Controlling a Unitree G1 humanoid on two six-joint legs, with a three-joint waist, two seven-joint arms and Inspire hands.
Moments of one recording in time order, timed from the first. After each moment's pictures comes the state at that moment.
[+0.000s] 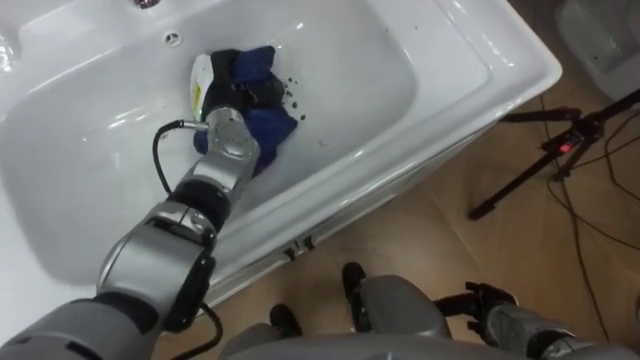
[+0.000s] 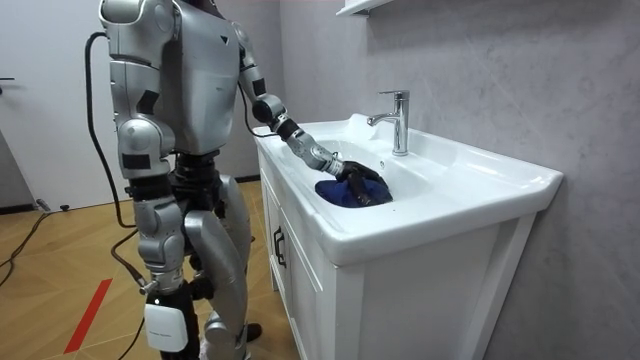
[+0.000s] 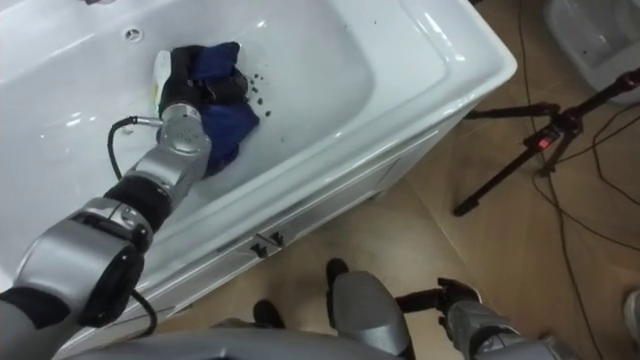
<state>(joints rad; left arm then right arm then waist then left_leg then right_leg) -0.60 0.08 -0.32 1.00 -0.05 -0.03 0.41 -0.13 -0.24 0.26 1.36 0.42 0.05 -0.01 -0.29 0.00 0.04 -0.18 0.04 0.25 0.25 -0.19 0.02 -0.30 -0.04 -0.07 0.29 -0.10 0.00</state>
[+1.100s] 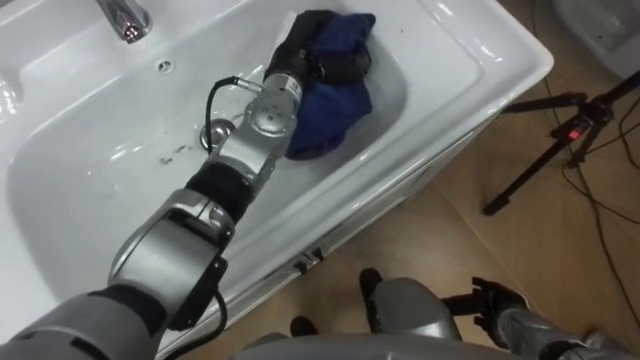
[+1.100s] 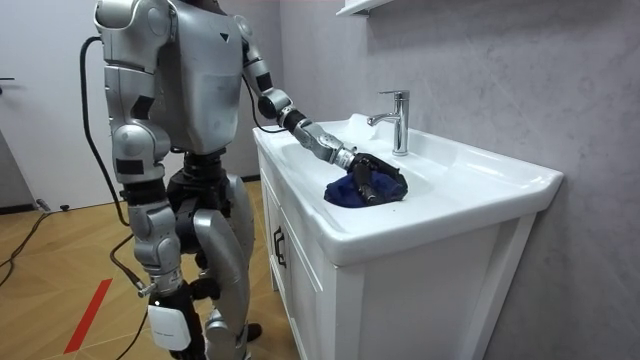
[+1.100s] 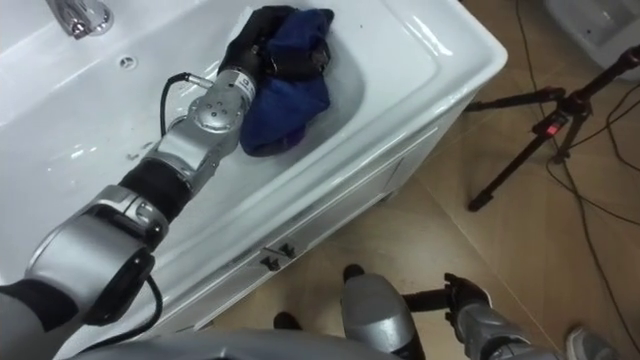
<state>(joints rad) -0.64 0.07 -0.44 0.84 -0.13 -0.04 0.19 -0.09 -0.28 0.29 1.37 0.44 -0.03 0.03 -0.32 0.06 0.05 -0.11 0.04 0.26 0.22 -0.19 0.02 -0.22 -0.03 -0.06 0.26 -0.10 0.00</state>
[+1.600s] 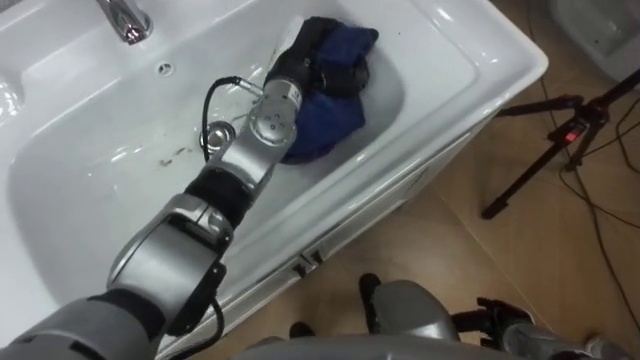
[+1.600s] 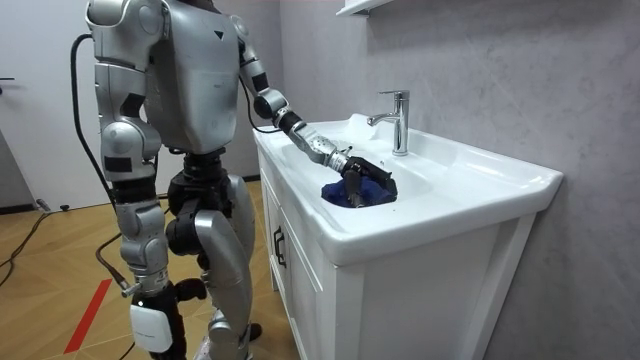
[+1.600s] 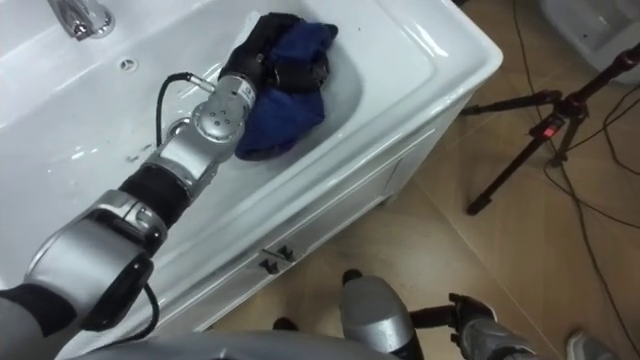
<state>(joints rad) -0.57 0.08 -0.43 0.91 0.09 -0.06 0.23 -0.06 -0.29 0.29 1.36 0.39 0.05 0.03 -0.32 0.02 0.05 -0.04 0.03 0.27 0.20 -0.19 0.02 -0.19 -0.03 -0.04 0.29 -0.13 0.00</state>
